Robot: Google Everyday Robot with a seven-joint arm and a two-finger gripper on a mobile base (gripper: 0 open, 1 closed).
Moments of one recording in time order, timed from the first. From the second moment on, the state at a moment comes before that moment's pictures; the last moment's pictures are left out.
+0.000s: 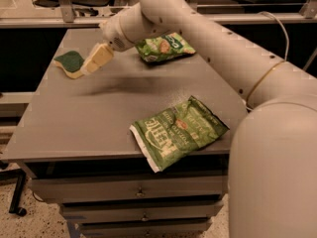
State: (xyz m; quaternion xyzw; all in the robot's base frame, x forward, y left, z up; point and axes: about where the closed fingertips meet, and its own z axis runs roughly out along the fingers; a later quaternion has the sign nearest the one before) arm 0.704 0.184 0.904 -0.61 0.61 0.24 0.44
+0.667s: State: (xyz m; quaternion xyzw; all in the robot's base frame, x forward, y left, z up) arm 0.719 0.220 0.875 -0.59 0.64 0.26 0.42
